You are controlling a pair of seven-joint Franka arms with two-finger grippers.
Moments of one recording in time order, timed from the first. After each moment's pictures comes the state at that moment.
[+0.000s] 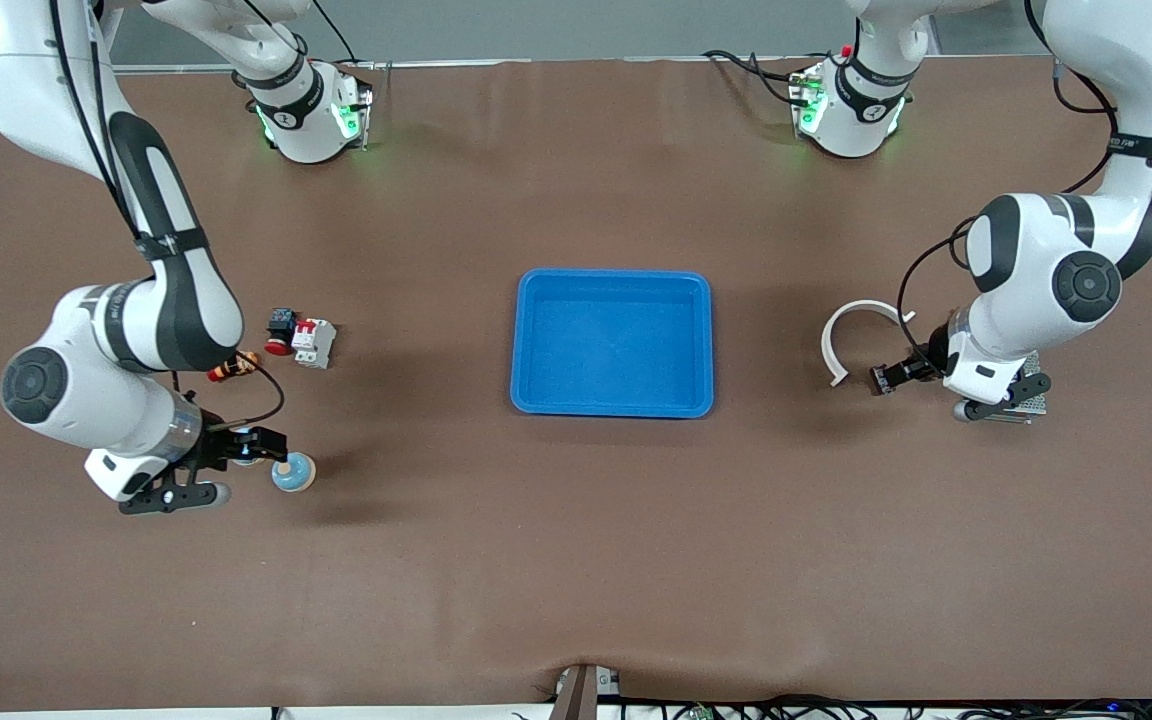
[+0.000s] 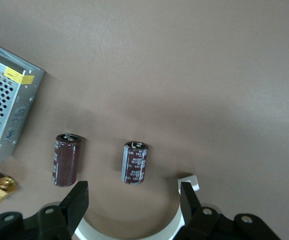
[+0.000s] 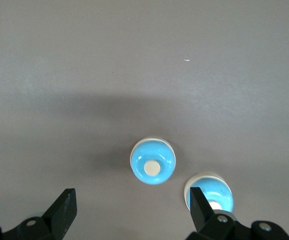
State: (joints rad) left arm 0.12 0.27 -0.15 -2.16 0.02 2.36 -0.44; right arm 0.03 0.55 0.04 -1.66 0.09 2.24 -0.10
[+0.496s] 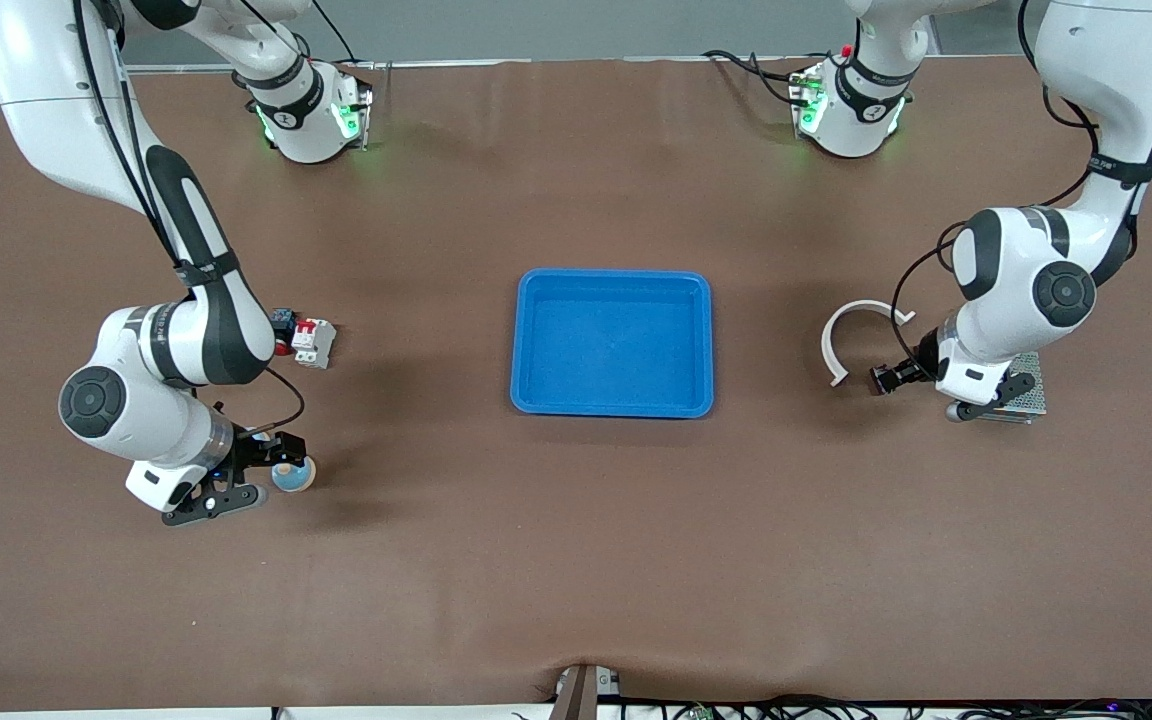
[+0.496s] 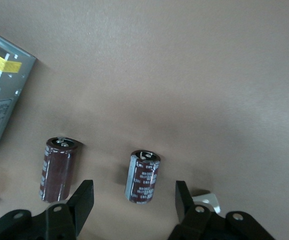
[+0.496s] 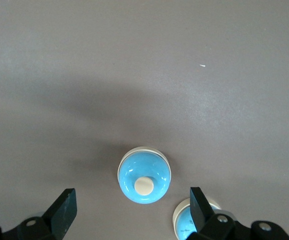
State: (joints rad) left arm 0.14 0.33 -0.15 -2.22 0.02 2.48 -0.45; right arm 0.04 0.61 0.04 -1.66 0.02 2.29 -0.24
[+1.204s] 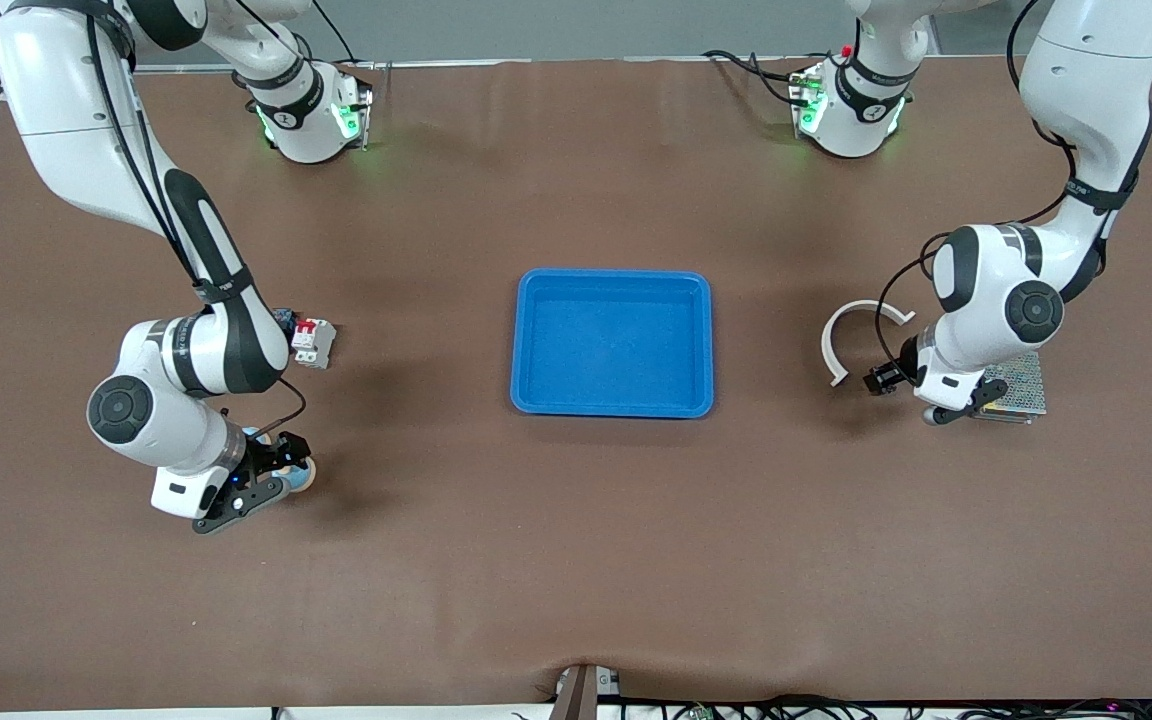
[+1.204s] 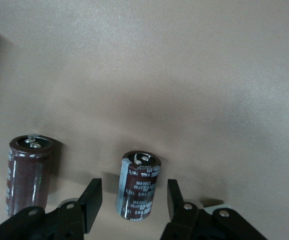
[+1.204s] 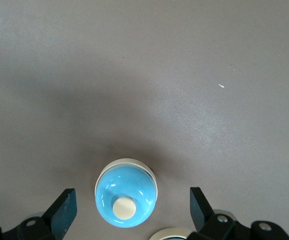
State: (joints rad) left arm 0.13 0.40 -0.15 -2.22 0.02 2.52 -0.45; right arm 0.04 0.67 0.03 -1.66 -0.02 2.38 -0.45
